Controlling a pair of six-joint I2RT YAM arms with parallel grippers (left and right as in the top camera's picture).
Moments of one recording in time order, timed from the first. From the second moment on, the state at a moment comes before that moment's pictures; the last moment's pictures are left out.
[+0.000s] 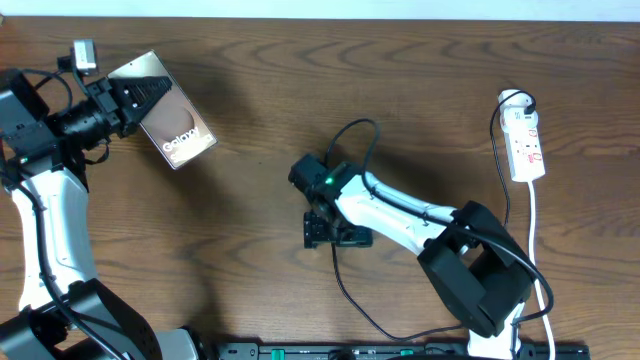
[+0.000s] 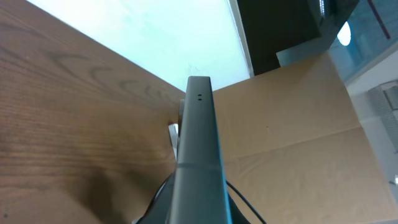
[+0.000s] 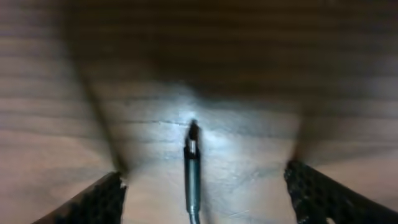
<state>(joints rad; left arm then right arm) 0.48 1.54 1.18 -0.15 1.41 -0.66 0.82 1.99 1.29 -0.91 -0.11 0.82</state>
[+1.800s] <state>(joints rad) 0.48 1.54 1.18 -0.16 1.41 -0.65 0.54 1.98 1.40 -0.62 -1.19 -0.08</state>
